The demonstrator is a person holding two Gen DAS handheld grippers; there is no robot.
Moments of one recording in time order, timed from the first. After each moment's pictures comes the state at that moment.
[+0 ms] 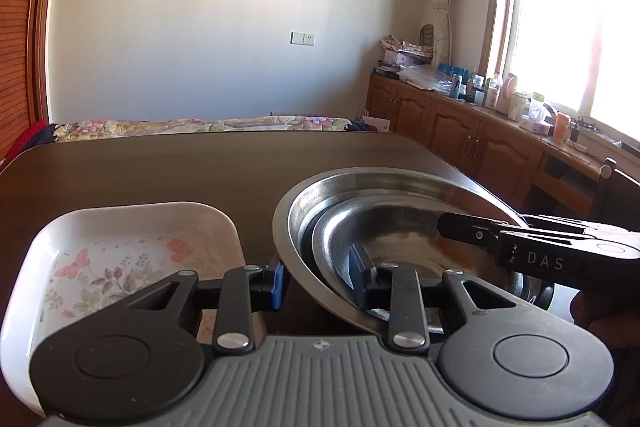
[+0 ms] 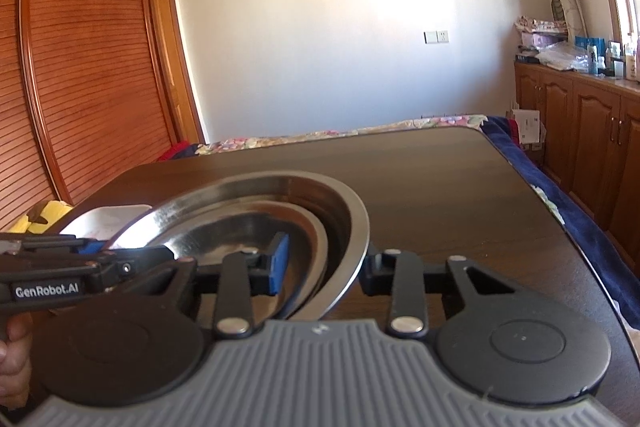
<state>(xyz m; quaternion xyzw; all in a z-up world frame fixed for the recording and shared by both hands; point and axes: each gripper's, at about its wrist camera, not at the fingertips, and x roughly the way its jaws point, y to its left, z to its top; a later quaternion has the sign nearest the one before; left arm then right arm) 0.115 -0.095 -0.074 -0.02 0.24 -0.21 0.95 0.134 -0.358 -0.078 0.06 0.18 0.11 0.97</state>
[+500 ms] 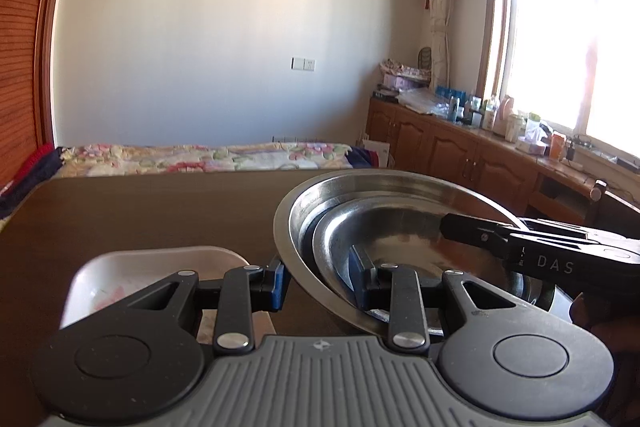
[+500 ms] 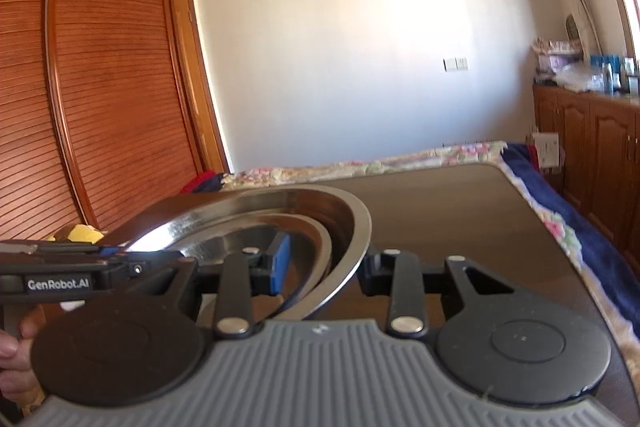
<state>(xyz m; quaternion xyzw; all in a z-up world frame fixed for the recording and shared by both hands) 0.091 -0.074 -0.037 -0.02 0.20 -0.21 0.96 0.118 -0.359 -0.053 0.07 0.13 0.15 0.98</state>
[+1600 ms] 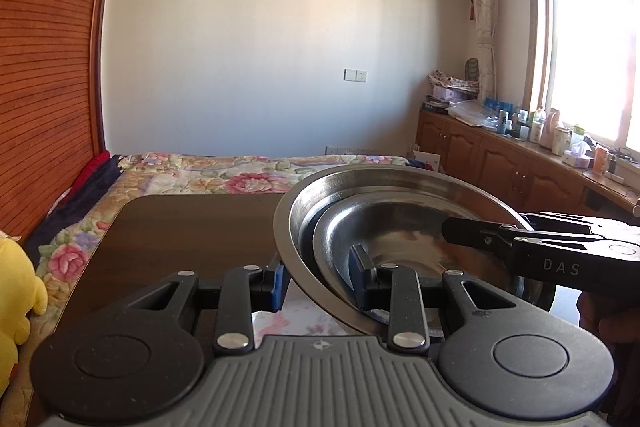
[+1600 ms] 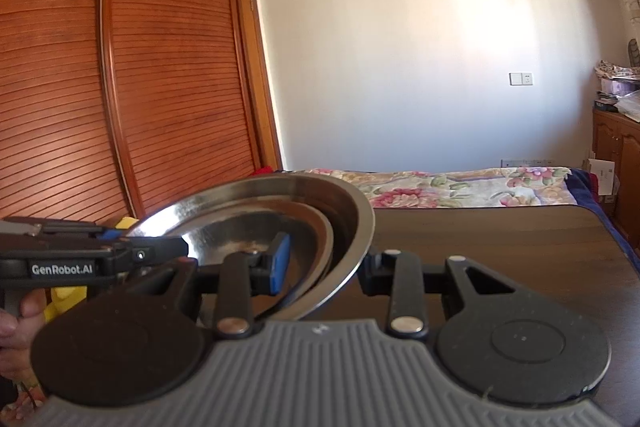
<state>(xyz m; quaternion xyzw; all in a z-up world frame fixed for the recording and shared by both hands) 0.095 0.015 -0.013 -0.01 0.20 -0.14 0.97 0.139 -0.278 -0.026 0.04 0.13 0.23 0.96</state>
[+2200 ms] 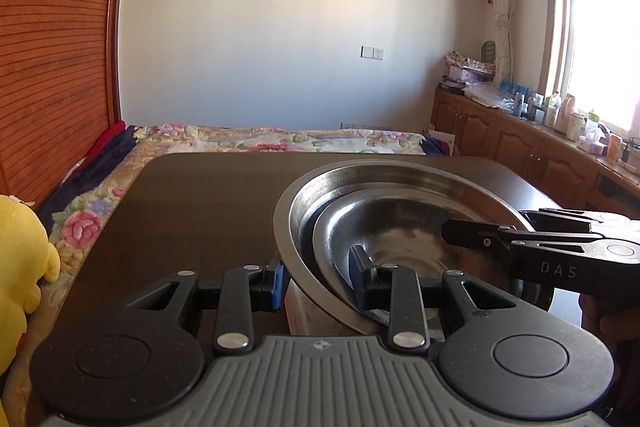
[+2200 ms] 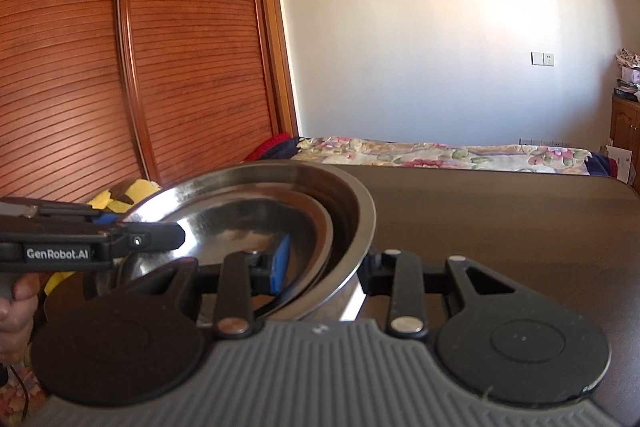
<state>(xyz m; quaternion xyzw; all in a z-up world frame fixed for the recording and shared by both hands) 0.095 0.034 -0.041 -0.01 0.23 -0.12 0.96 0.139 -0.244 -0.048 0.02 0.17 0.24 0.95</state>
